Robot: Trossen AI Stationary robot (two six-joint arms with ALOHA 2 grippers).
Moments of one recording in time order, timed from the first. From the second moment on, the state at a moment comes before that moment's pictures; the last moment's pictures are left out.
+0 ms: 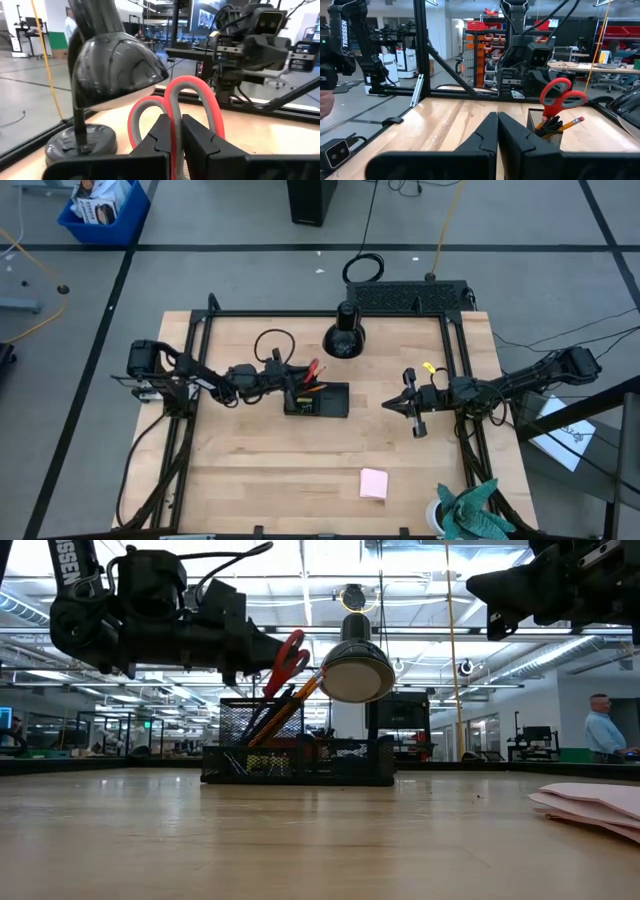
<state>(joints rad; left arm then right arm) 0.08 1.68 0.41 1.34 -0.17 -0.06 0.18 0.80 0.10 0.77 0.08 -0.01</state>
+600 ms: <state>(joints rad) 0.03 1.68 0.41 1.25 -0.28 0.00 0.18 0.80 0.10 0.77 0.08 -0.01</state>
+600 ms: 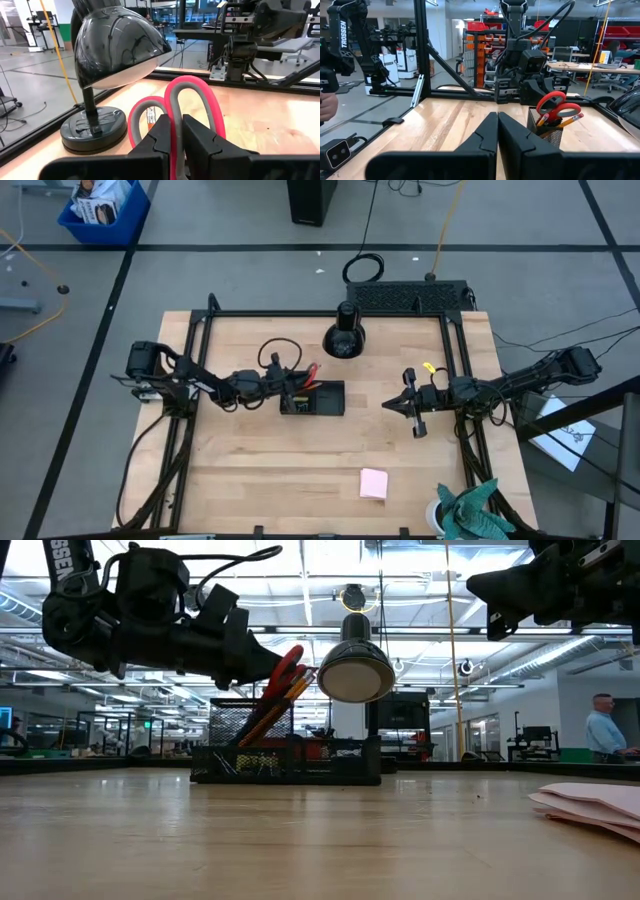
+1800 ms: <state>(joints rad) 0.03 1.54 0.41 1.16 -0.20 0.18 0.18 0.80 0.10 0.77 0.08 -0.01</state>
